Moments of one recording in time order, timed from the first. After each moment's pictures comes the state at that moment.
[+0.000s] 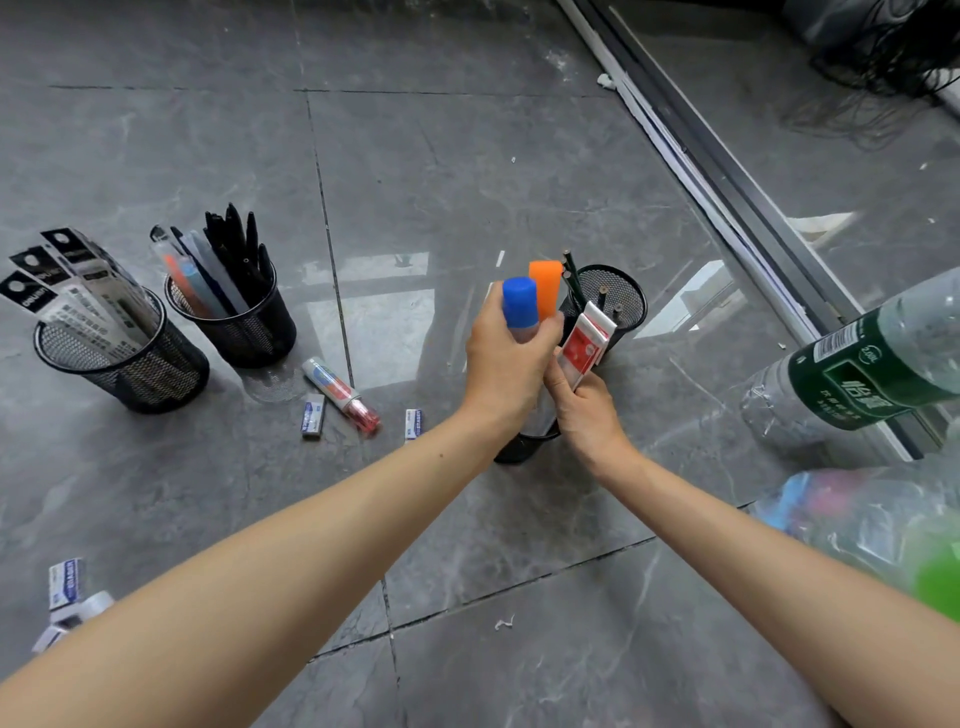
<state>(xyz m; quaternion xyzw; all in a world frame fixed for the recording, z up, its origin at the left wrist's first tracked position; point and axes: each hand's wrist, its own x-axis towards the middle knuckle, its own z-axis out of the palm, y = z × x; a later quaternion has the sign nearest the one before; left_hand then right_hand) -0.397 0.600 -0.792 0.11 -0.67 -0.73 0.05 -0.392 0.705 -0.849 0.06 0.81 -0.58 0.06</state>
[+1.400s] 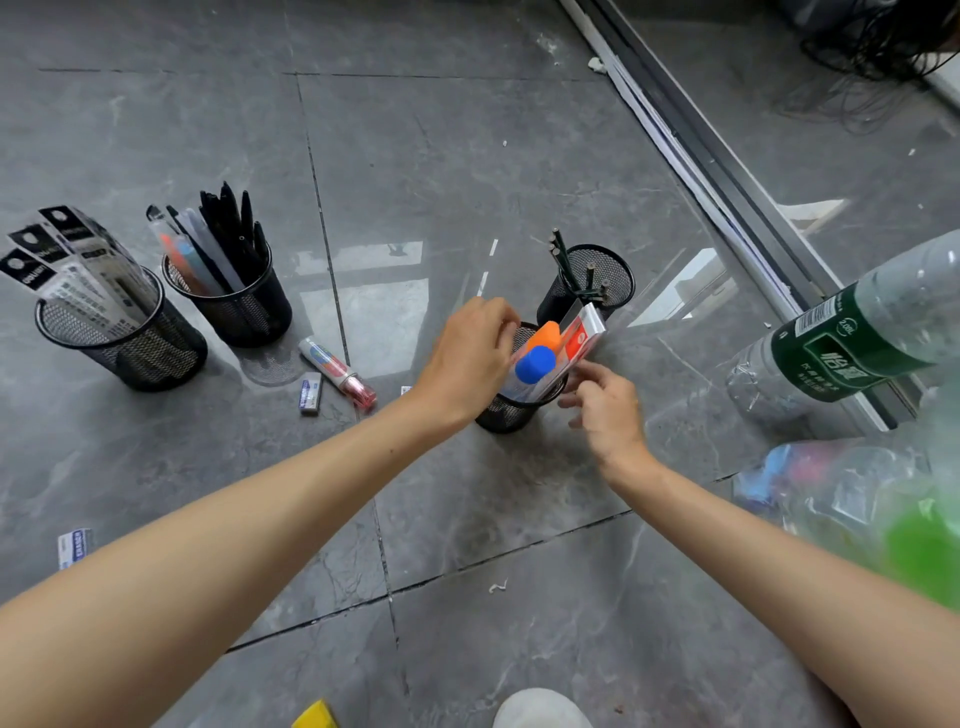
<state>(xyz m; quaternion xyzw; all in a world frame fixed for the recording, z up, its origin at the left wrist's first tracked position) -0.385 0.565 -0.799 -0.05 -0.91 -0.42 0.00 -0.361 0.718 -0.834 0.19 0.81 -0.55 0.04</state>
